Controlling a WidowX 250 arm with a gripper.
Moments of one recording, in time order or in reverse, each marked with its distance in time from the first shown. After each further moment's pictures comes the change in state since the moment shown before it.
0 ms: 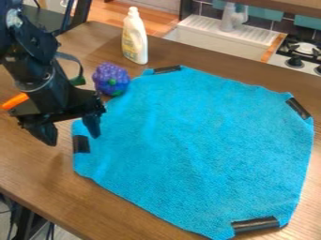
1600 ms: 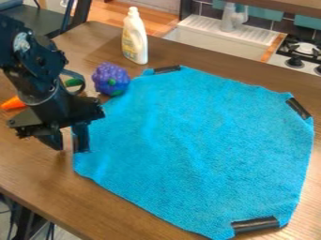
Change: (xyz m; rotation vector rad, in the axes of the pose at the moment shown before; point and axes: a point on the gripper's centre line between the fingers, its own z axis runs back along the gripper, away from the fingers) arm -0.004 0.005 -0.007 0.060 -0.068 0.121
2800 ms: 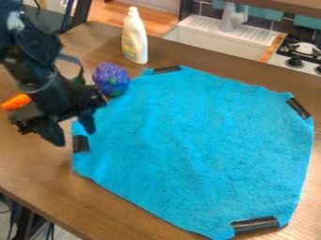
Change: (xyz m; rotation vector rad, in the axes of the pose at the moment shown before) arm -0.001 -0.010 0.009 -0.046 0.056 0.083
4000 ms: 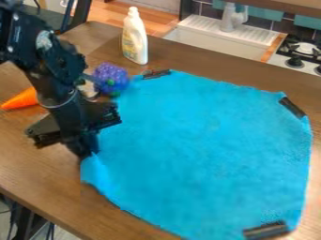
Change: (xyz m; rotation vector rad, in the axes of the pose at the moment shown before) arm -0.017 -0.007 -0.014 0.037 0.063 -0.005
